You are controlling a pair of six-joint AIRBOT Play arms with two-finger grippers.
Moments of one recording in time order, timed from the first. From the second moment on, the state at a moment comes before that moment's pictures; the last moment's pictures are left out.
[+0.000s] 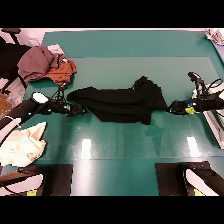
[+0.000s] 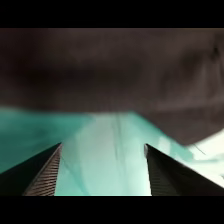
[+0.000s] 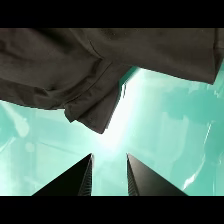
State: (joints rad) left arm -0.13 -1.30 0.77 0.74 -0.81 -1.10; right arm -0.11 -0.93 0.85 -1.12 1.27 1.41
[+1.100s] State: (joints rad) left arm -0.31 -1.45 1.19 0.86 -1.07 -1.23; right arm 0.03 -0.93 0.66 -1.12 1.16 1.42
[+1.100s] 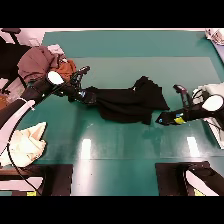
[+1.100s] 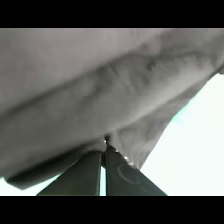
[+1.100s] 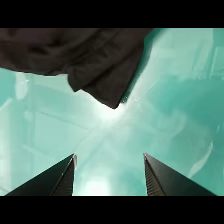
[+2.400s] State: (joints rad) left arm -0.23 -1.28 1.32 0.89 -1.28 -1.49; right arm 0.00 -0.85 0.87 -1.05 1.01 1.38
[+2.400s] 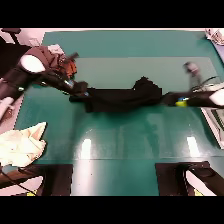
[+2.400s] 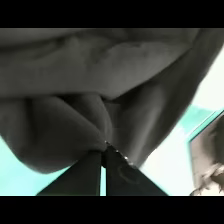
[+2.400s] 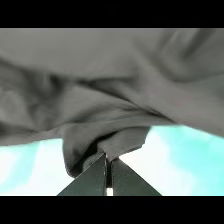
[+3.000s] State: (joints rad) left arm -0.15 -1.15 2.16 0.84 -1.47 -1.89; right arm 0.07 -0.93 2.03 -1.27 1.28 1.16
